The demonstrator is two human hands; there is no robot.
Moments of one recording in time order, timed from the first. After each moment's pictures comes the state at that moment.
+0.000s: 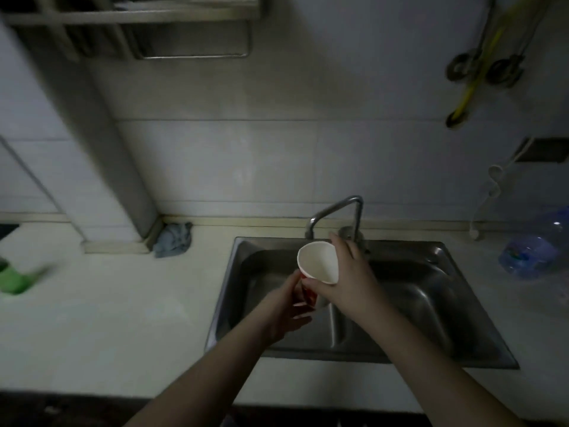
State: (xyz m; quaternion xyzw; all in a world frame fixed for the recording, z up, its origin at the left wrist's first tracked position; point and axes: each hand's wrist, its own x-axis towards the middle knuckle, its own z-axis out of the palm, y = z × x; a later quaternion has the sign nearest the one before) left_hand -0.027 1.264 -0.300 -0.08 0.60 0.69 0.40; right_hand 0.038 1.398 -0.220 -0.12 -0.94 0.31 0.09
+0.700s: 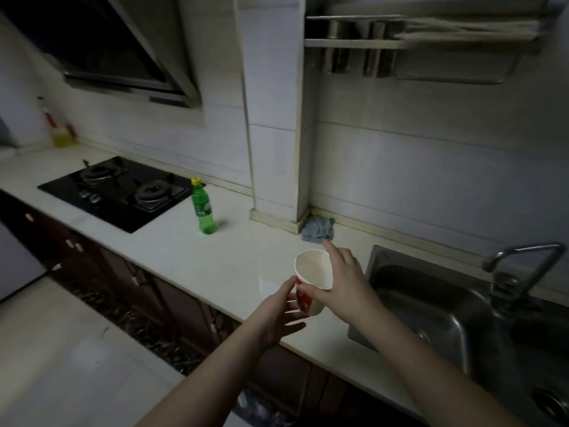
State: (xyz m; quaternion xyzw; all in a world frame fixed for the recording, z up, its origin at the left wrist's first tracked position) left_hand 0.000 0.911 -0.290 -0.21 0.58 0.75 0.24; right_hand 0.002 1.064 -0.216 0.11 -0.94 0.31 0.04
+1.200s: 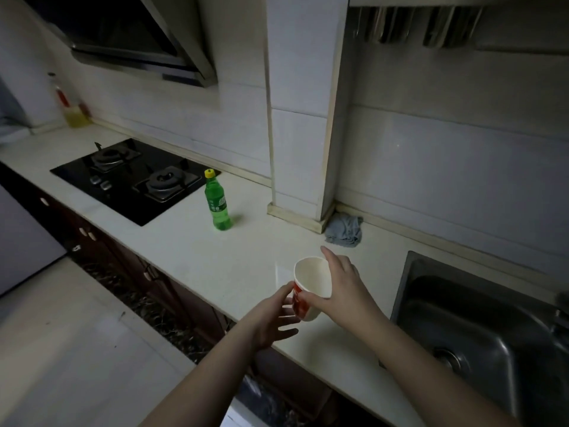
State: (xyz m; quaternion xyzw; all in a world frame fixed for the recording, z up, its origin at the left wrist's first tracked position) left_hand -0.078 0.845 -0.333 -0.28 0.57 0.73 0.26; right_hand -0.089 1.011 -0.263 0.13 -0.94 0.32 -0.02
